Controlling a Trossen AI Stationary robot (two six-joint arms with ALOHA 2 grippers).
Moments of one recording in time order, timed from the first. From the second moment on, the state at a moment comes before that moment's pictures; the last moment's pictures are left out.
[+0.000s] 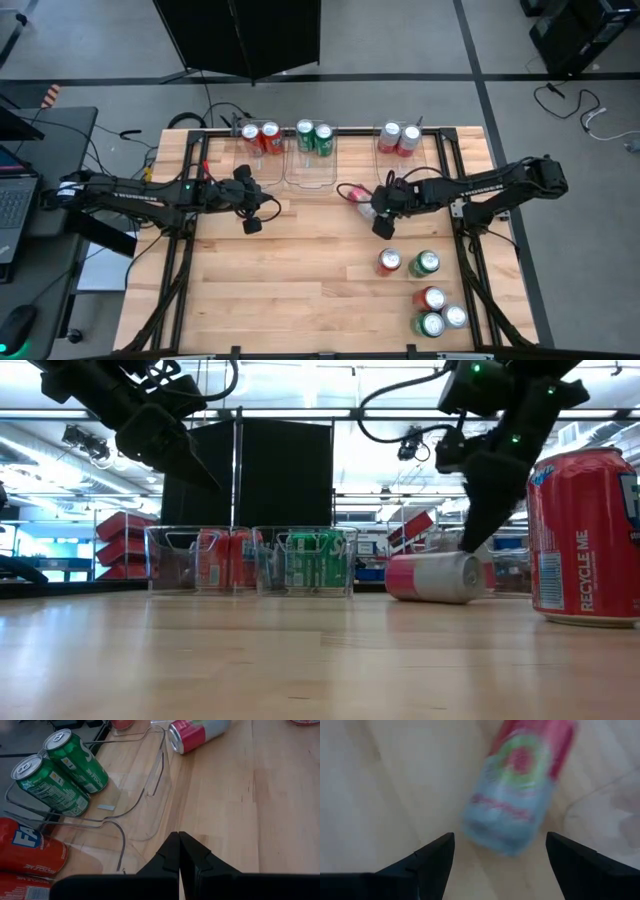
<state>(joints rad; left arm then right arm) 0.01 0.94 0.58 -0.28 -0.33 0.04 -0.01 1.34 0.77 -0.60 0.23 0.44</state>
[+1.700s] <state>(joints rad) 0.01 0.94 0.58 -0.24 -0.26 0.06 -0.07 1.68 1.65 -1.52 -0.04 0.55</state>
